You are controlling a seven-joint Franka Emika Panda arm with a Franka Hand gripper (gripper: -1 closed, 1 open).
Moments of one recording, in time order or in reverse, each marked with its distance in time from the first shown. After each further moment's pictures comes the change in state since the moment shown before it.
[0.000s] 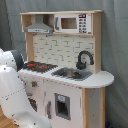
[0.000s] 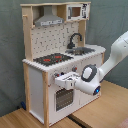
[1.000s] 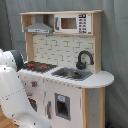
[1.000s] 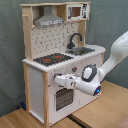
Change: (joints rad) arm 0.001 0.001 0.009 0.004 0.009 0.005 0.135
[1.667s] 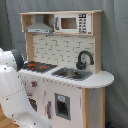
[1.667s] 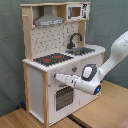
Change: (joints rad) arm -0.003 0.007 -0.001 0.001 0.019 0.027 0.215
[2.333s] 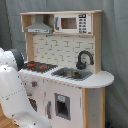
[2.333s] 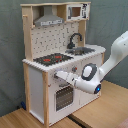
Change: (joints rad) arm -0.001 0.005 -0.002 0.000 0.012 0.024 0.206
